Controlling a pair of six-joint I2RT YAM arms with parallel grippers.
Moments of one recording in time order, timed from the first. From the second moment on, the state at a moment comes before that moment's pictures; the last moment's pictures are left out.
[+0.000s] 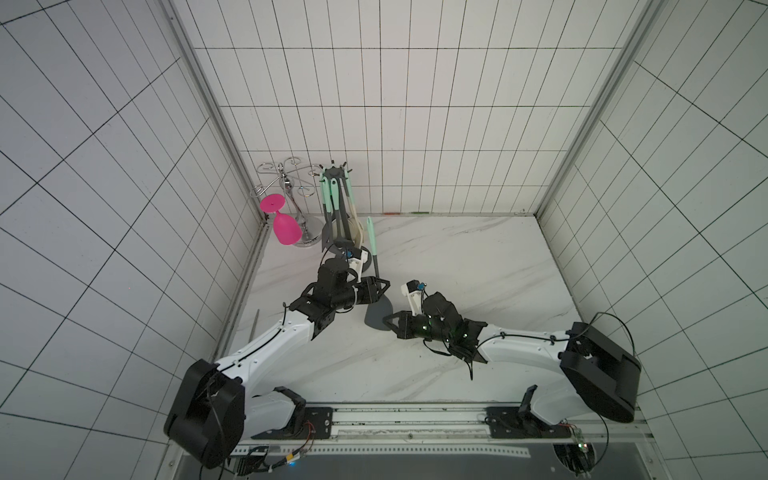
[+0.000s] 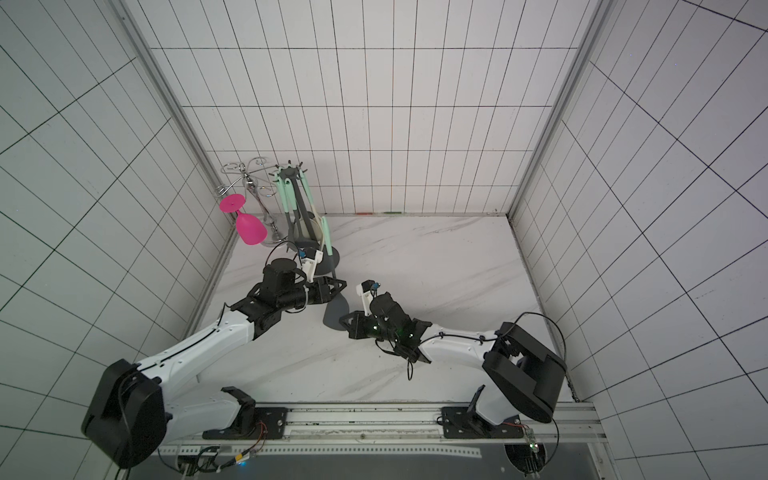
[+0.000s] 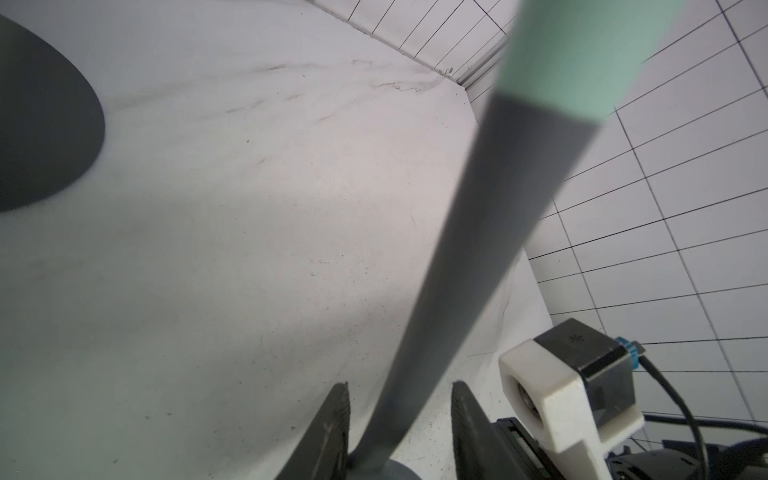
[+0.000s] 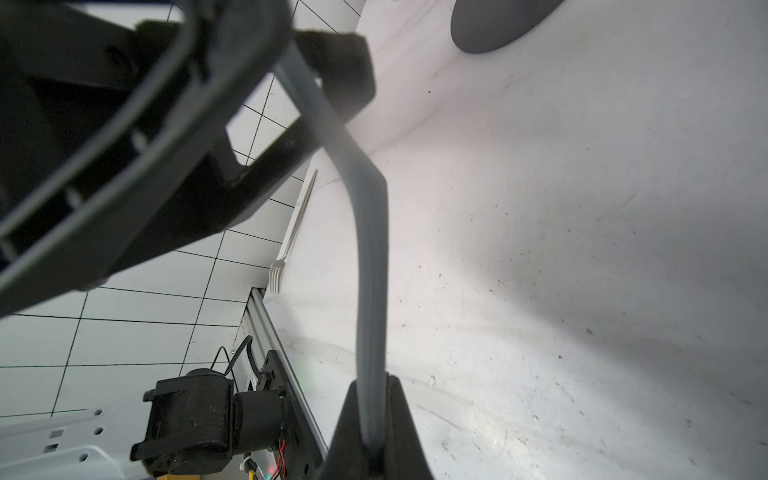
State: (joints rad) left arm -0.46 1.26 0.75 0.00 0.44 -0.63; right arm 0.95 1.48 0.65 0.43 -0.21 0.90
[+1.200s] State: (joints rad) left arm -0.56 1.58 0.98 -0.78 -0.06 -0.45; right arm 0.77 1.01 0.61 -0.23 0.09 0.58
